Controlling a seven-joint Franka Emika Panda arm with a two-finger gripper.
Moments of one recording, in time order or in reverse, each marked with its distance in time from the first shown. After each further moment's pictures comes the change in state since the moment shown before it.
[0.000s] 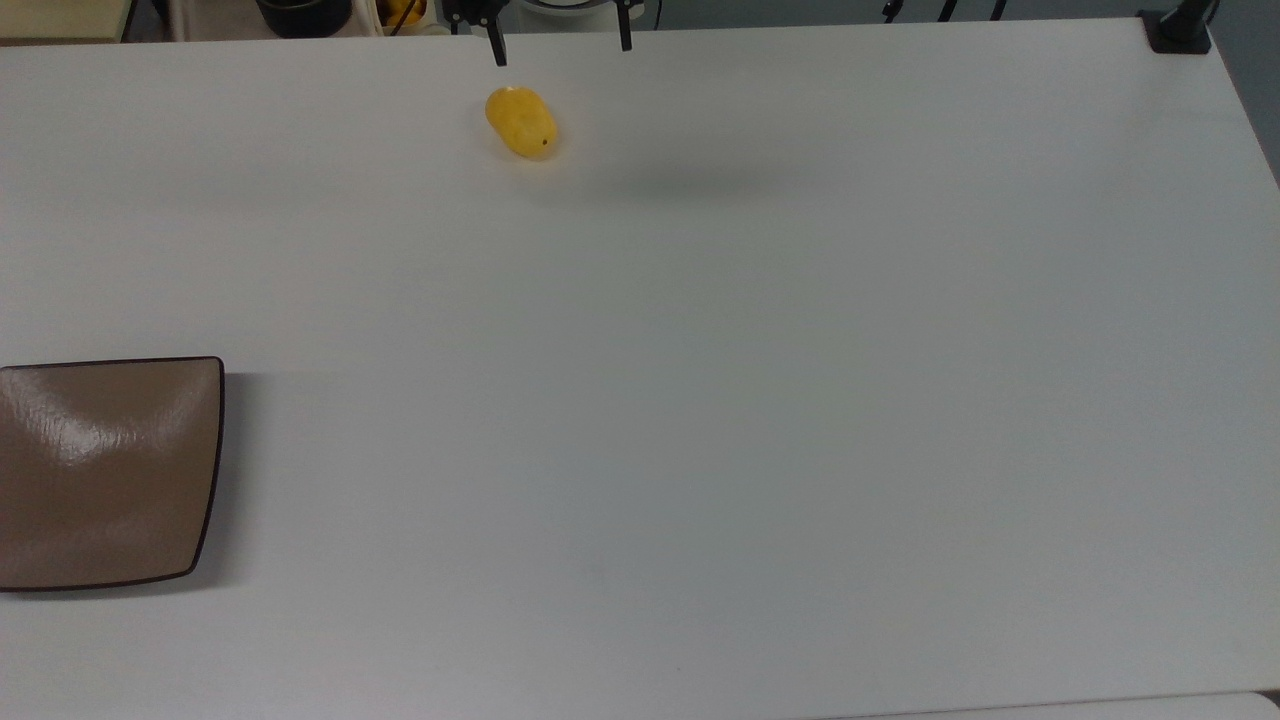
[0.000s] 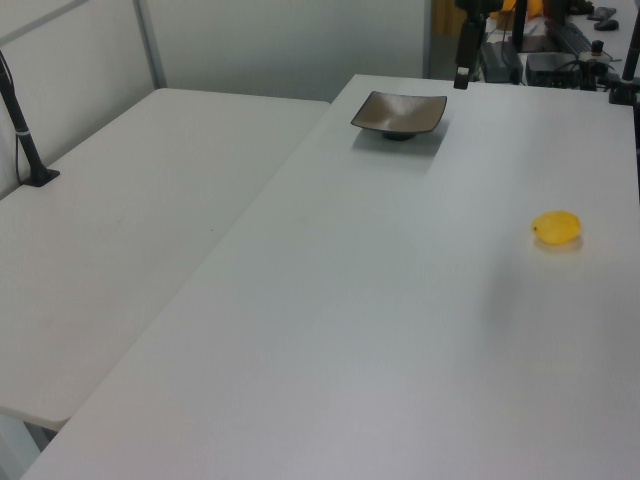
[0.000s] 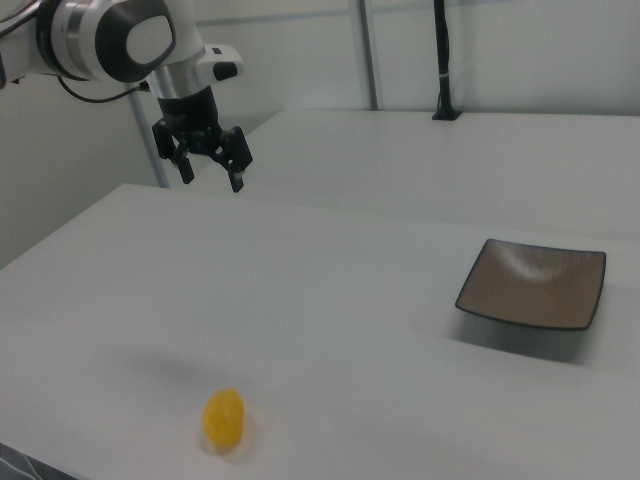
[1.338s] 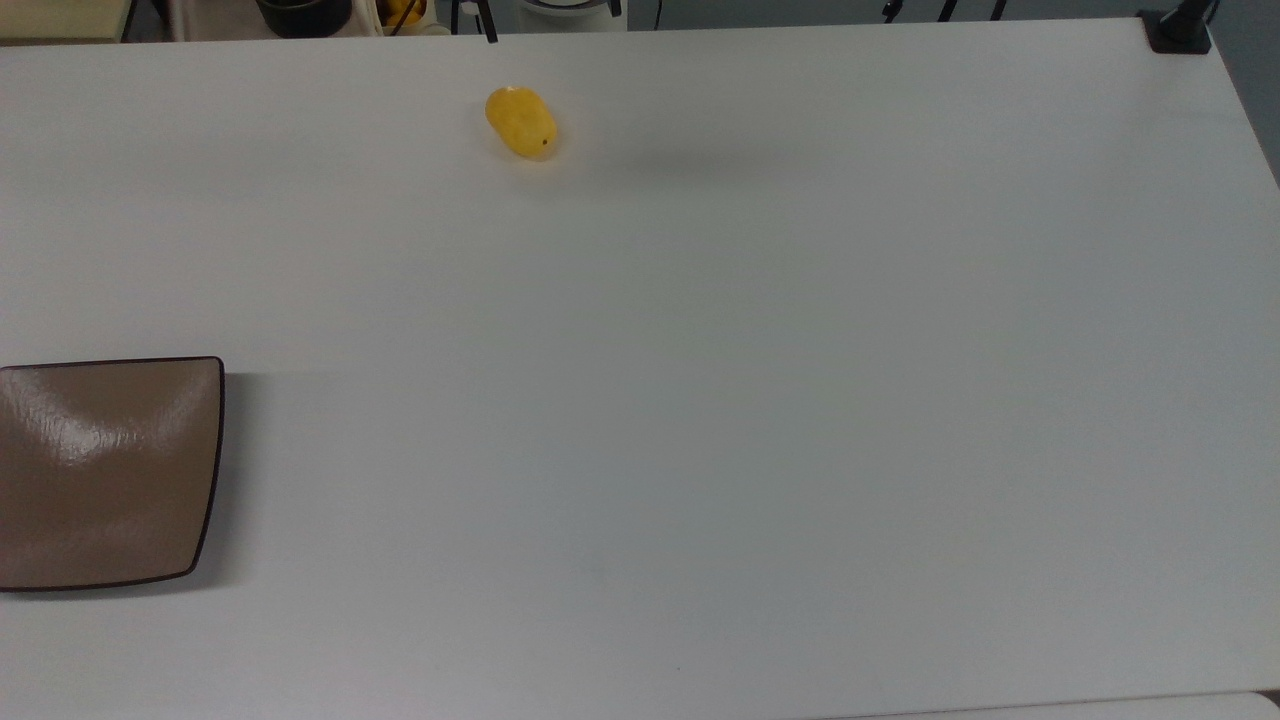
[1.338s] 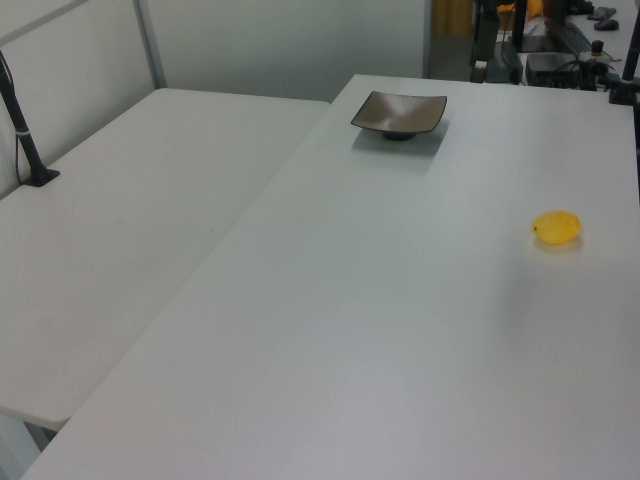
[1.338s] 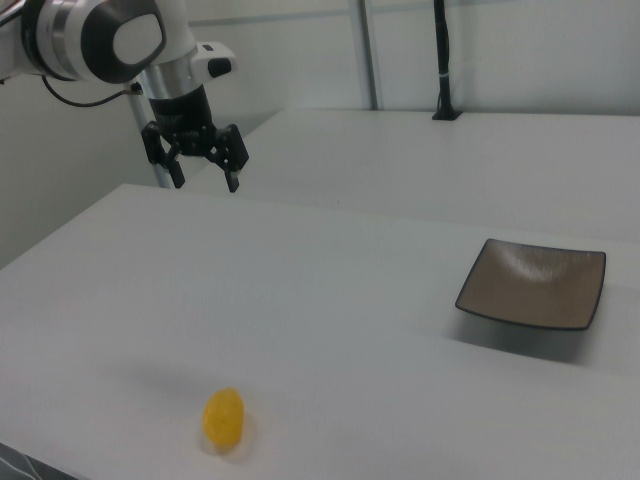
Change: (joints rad) arm -0.004 -0.072 -0.007 -0.066 0.000 0.001 -0.145
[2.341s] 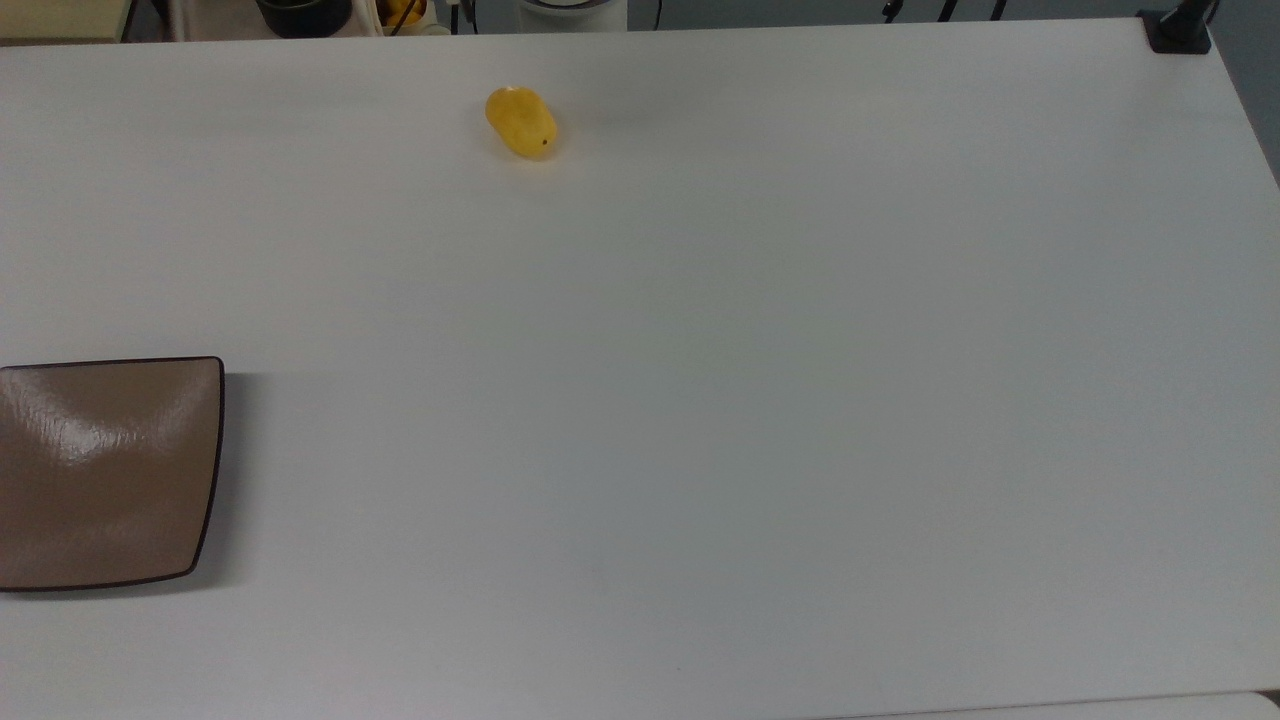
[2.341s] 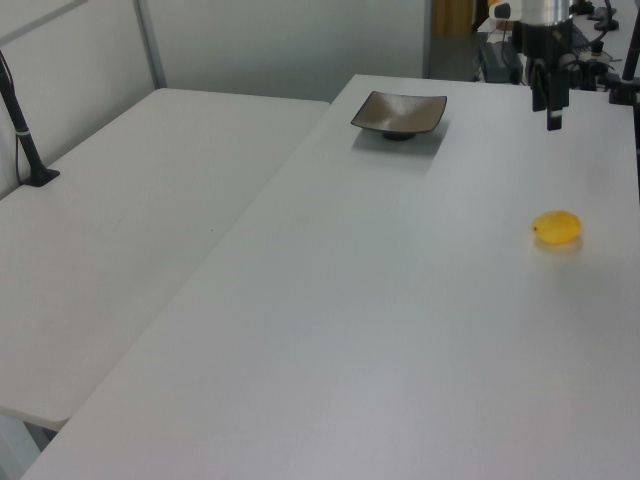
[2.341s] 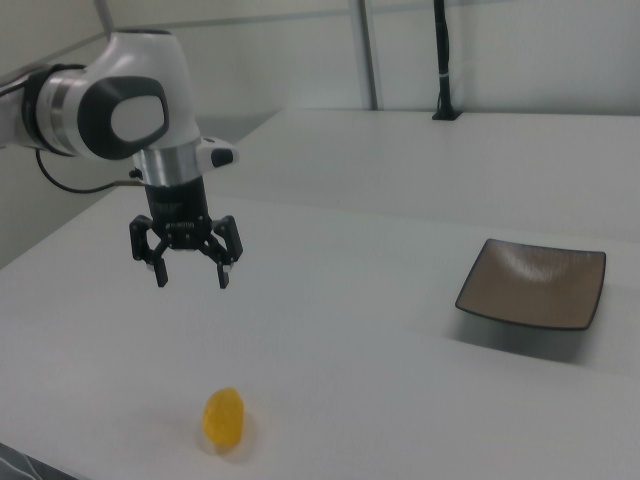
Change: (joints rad) arm -0.001 -0.170 -0.039 -0.364 -0.085 -0.051 -0.197
